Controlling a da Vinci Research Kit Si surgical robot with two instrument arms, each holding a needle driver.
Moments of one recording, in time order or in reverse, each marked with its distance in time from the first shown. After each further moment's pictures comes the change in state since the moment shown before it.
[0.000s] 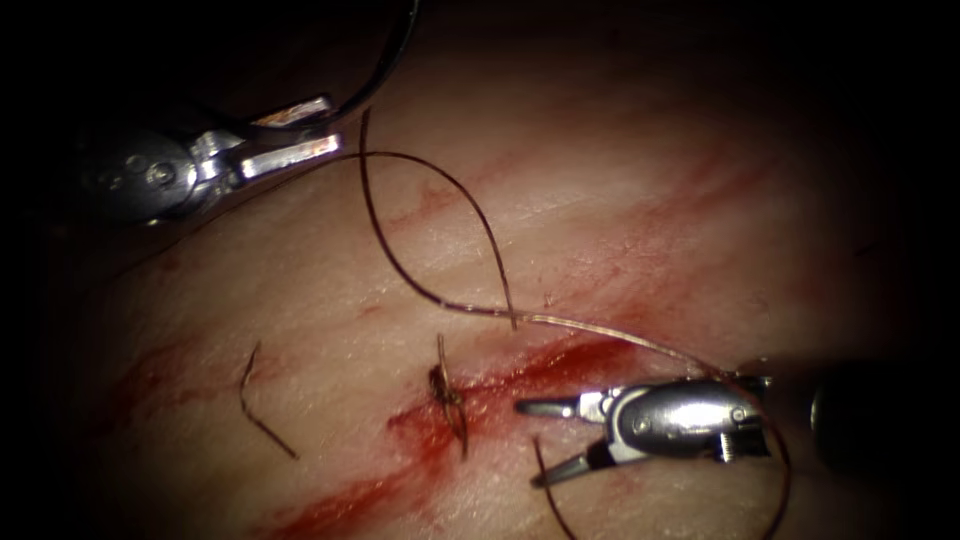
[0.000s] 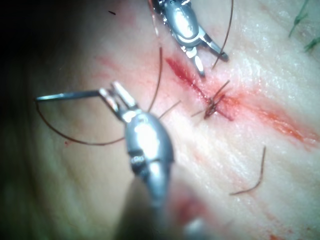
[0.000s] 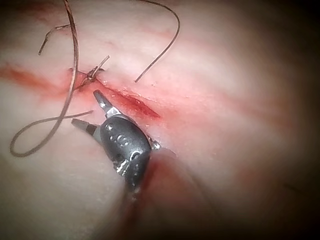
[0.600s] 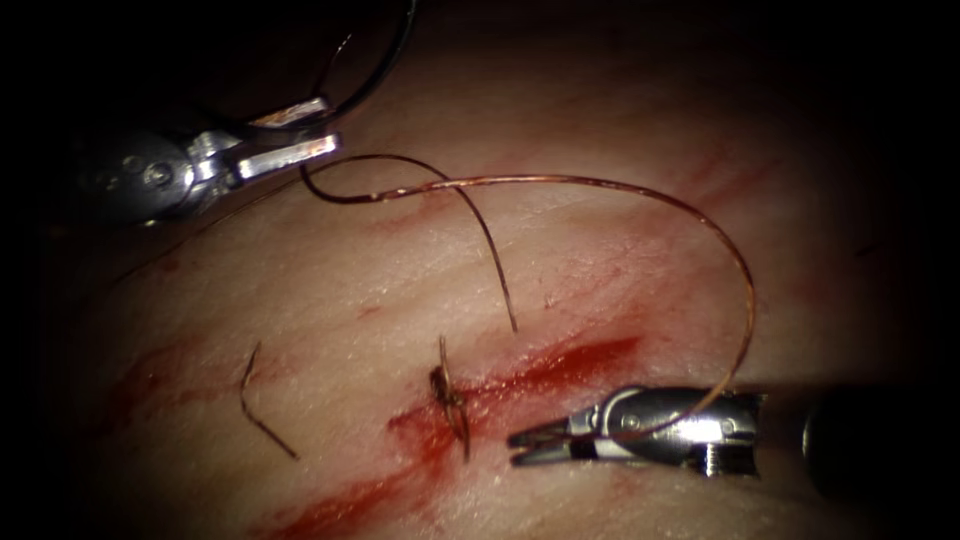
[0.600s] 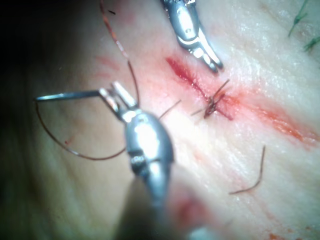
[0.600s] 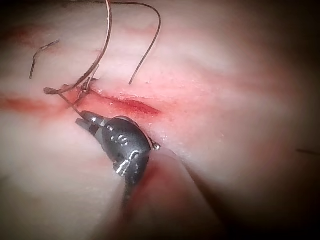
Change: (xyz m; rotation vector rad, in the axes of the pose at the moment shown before) right arm 0.000 0.001 -0.001 0.066 -0.012 0.324; left arm 0.000 0.000 0.000 -0.001 0.001 -0.001
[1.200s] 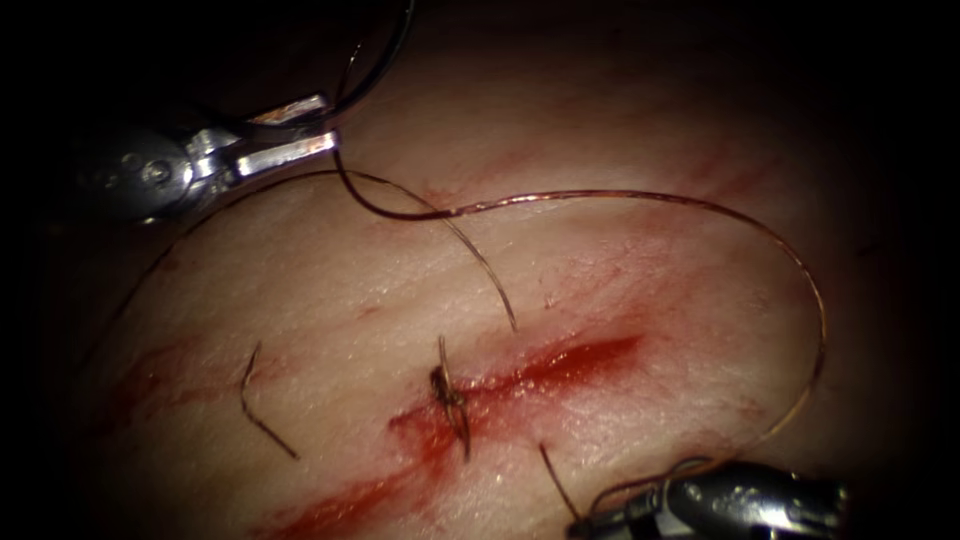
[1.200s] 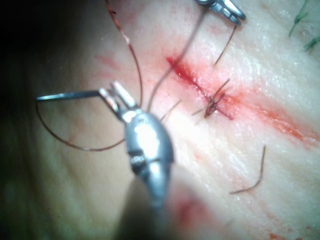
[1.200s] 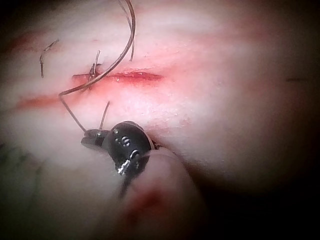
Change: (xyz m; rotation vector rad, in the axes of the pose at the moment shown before) right arm 0.002 -0.011 -0.004 0.160 -0.050 0.237; left arm 0.000 0.000 0.000 -0.001 0.001 -0.001
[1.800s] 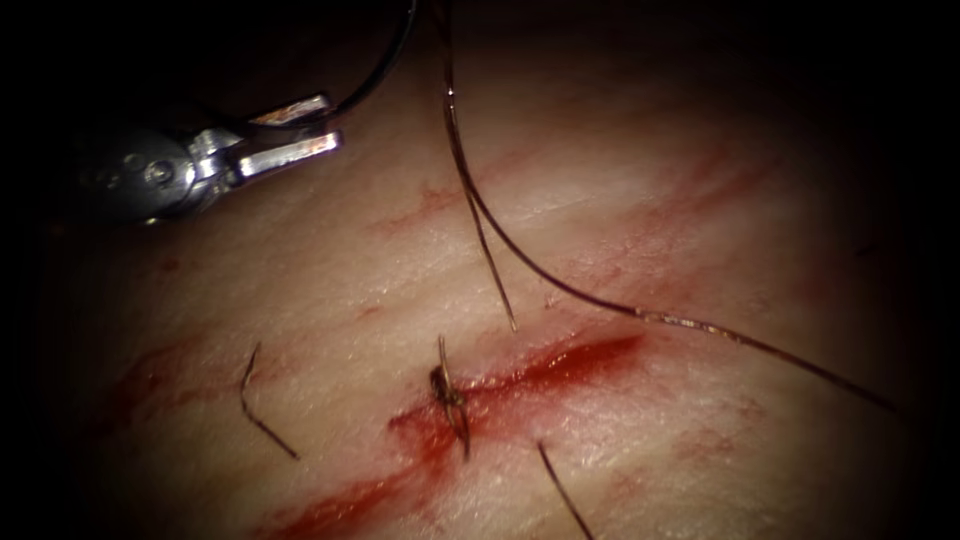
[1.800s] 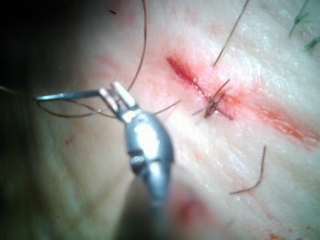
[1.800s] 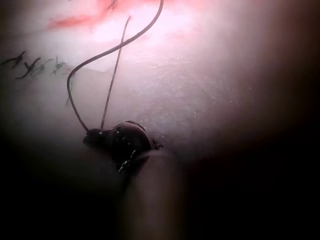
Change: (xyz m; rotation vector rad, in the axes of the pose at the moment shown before) right arm -0.001 -0.021 -0.003 0.056 -0.020 -0.047; left arm 0.000 0.000 0.000 0.002 -0.001 0.000
